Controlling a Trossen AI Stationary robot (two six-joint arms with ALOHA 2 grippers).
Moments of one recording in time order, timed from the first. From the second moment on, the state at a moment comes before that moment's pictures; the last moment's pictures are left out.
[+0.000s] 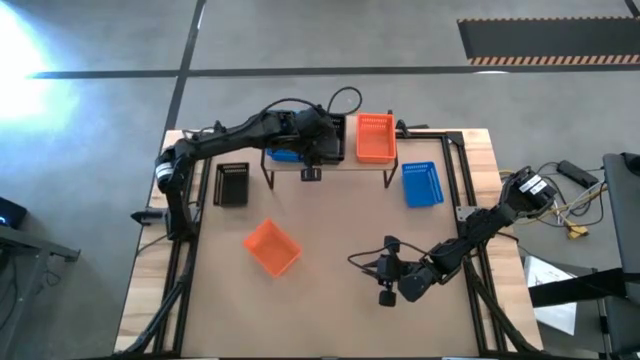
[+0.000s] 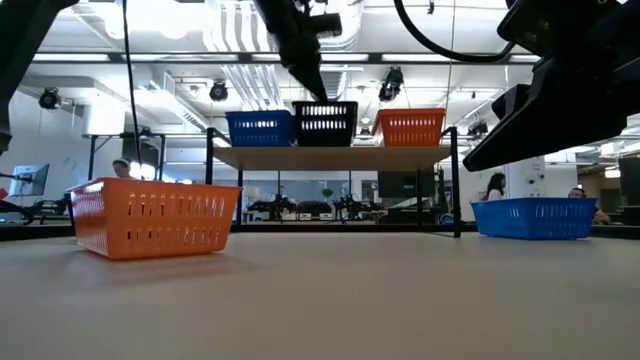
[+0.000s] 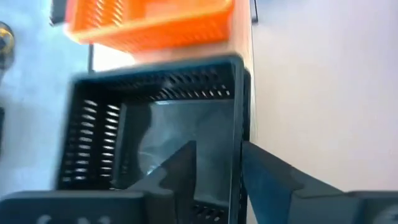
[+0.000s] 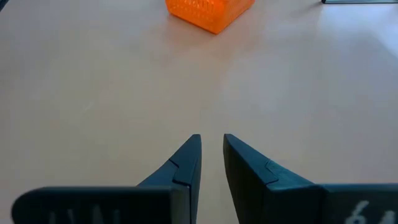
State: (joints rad) left arm 0.31 1.83 1.90 -0.98 -0.15 0.45; right arm 0.64 1.59 0.64 0.20 0.63 0.45
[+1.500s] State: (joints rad) left arm -0.15 1.06 0.67 -0.70 -0.30 -0.59; right arm 0.54 1.26 0.69 -0.56 0.65 0.65
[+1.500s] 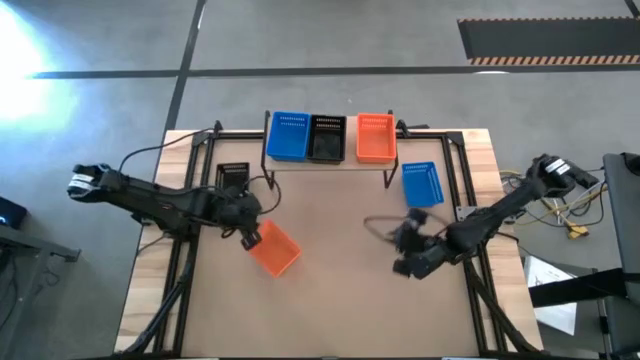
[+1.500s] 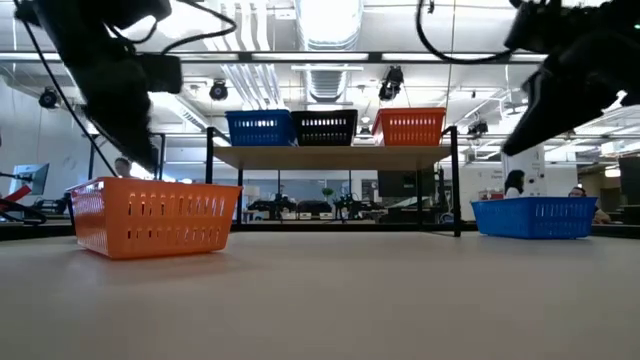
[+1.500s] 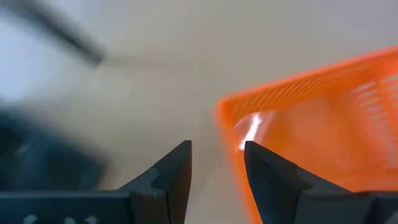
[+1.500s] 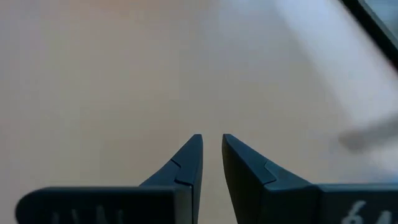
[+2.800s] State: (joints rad) left arm -0.23 1.34 0.51 0.41 -0.29 -0.12; right arm 0.03 1.52 0.73 -0.99 0.33 0.41
